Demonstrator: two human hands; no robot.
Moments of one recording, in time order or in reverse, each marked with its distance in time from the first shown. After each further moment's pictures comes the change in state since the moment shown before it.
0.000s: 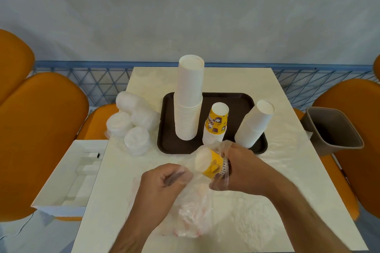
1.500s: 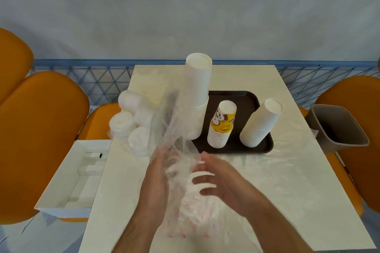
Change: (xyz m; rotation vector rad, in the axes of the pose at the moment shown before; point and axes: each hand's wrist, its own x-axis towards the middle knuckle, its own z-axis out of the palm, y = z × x) left_hand 0.031 -0.007 -0.004 -0.554 0.194 -0.247; right_hand 0.015 -0.030 0.060 1.279 -0.076 0.365
